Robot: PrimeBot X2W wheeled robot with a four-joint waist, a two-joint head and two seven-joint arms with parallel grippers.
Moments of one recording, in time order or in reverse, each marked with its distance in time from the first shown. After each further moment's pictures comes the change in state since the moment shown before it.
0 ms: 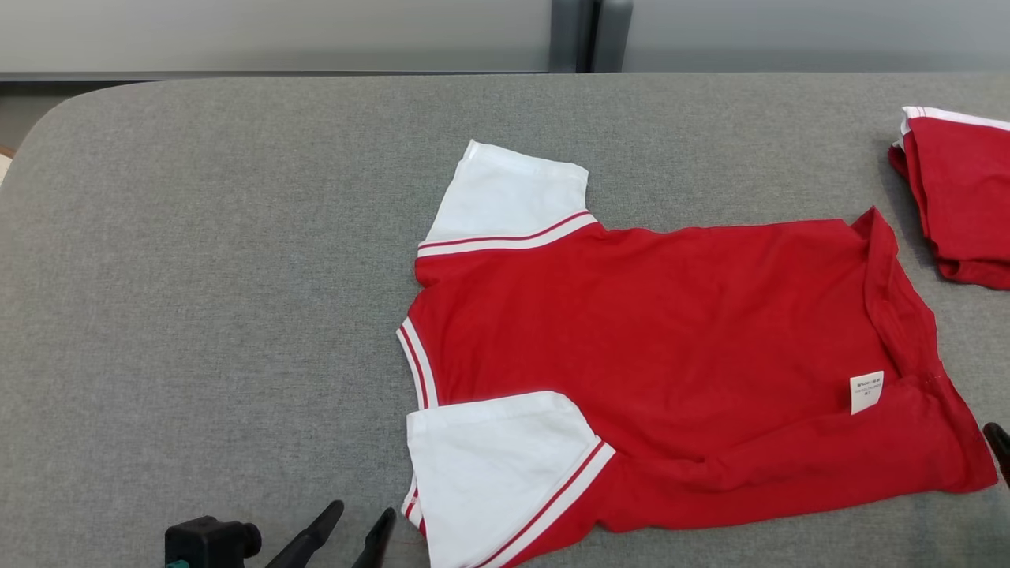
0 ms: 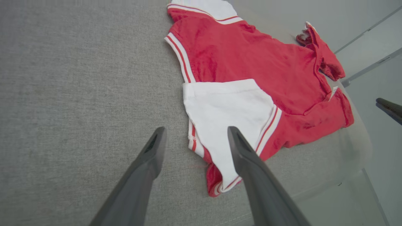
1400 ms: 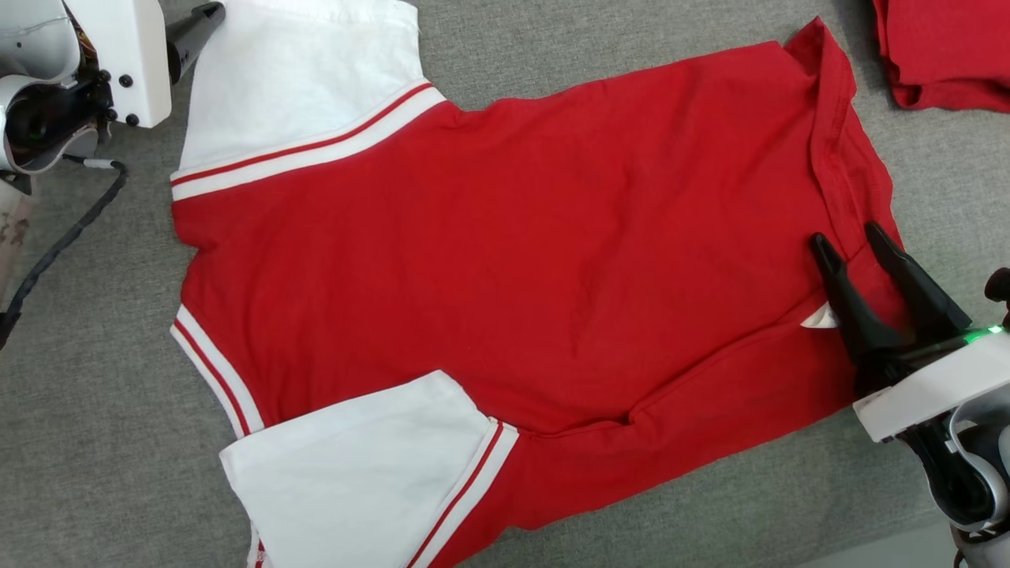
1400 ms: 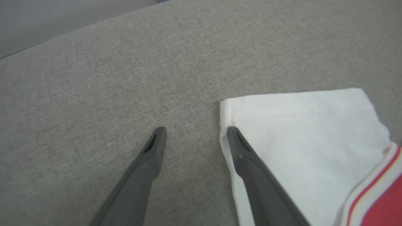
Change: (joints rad) left arm -1.316 -0.060 -0.068 0.805 0.056 -0.254 0.708; right arm -0.500 0.169 0.320 0.079 -0.174 0.000 -0.171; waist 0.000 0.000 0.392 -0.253
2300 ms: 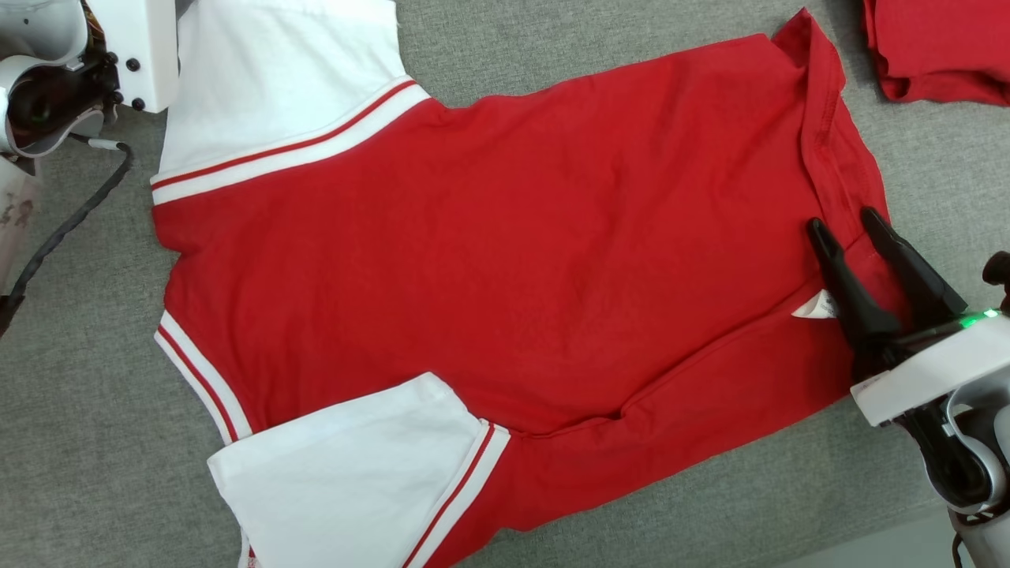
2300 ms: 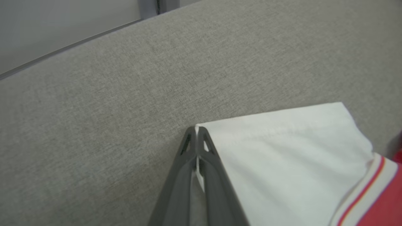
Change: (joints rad) left arm -0.050 -0.017 -0.029 0.039 0.001 -0.056 -0.033; right arm -0.057 -0.019 0.043 0.044 0.036 0.001 -0.029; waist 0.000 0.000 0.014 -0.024
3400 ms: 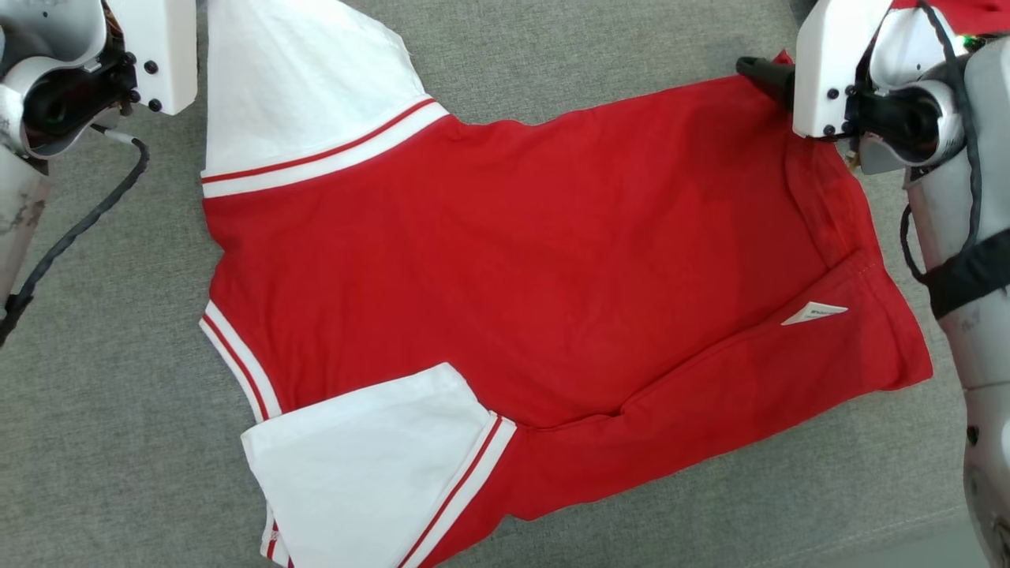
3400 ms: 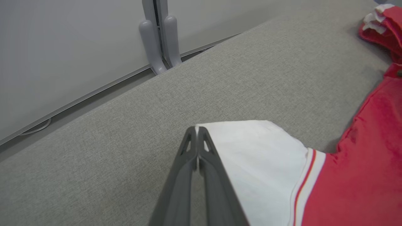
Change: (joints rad) left arm -0.021 0.009 -0.062 -0.031 -0.016 -0.031 -0.069; right arm -0.806 0.245 -0.044 0.607 -0.342 0.000 0.874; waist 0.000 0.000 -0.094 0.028
